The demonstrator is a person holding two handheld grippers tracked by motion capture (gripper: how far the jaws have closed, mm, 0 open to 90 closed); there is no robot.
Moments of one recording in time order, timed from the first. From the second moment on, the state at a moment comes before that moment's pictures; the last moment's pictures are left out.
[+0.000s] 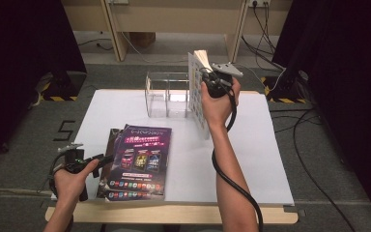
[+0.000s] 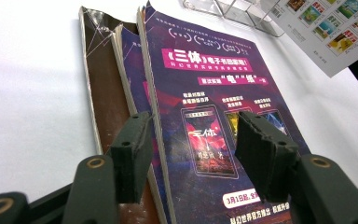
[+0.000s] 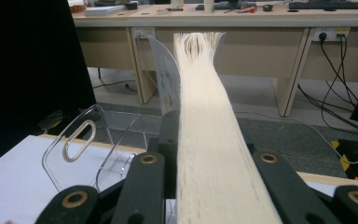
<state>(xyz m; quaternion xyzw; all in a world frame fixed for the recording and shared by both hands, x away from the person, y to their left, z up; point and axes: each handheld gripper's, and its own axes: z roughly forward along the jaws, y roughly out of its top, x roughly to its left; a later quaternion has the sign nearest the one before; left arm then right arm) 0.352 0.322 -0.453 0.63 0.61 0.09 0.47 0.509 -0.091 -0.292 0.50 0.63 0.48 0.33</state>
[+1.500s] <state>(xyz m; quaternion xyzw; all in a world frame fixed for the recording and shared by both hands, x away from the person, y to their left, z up) 0.354 0.326 -0.456 0.63 0.62 0.09 0.46 0.531 -0.089 -0.289 0.51 0.62 0.49 0.34</state>
